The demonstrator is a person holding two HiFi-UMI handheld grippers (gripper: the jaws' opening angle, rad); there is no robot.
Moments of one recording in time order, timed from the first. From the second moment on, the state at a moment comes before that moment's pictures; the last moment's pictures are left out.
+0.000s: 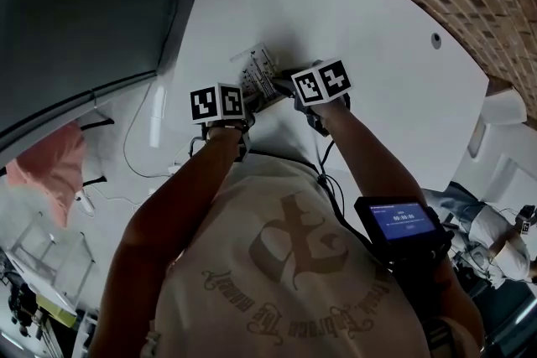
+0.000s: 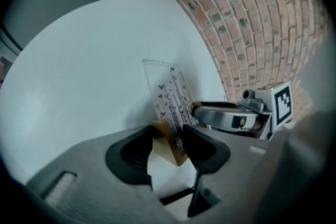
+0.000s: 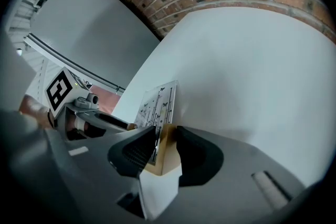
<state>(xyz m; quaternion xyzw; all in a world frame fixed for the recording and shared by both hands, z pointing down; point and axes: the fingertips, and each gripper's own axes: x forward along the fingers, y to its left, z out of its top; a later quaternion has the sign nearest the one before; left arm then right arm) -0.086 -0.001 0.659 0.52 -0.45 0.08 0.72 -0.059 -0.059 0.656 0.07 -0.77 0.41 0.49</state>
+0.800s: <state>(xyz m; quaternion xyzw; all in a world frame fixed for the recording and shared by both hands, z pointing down) -0.092 0.016 0.648 0.60 -0.43 0.10 0.66 -0.053 -0.040 0.643 0.12 -0.80 0.41 0.41</state>
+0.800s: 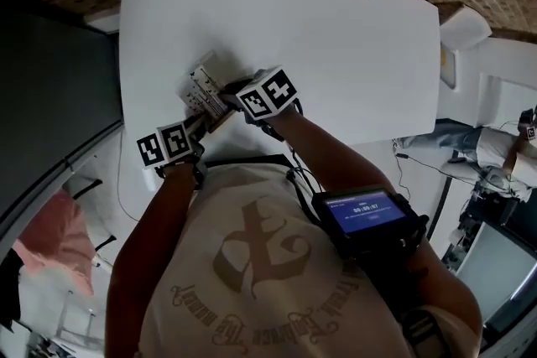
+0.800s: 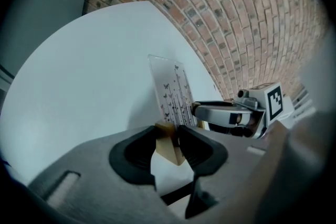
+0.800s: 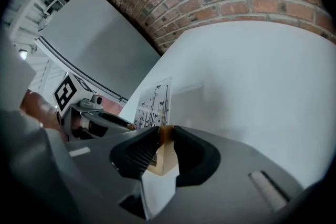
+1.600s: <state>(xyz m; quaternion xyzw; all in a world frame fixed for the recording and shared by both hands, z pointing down) -0.067 -0.020 0.625 0.68 -0.38 0.14 0.61 -0.022 -0.069 0.613 0.18 -0.82 0.38 0.39</state>
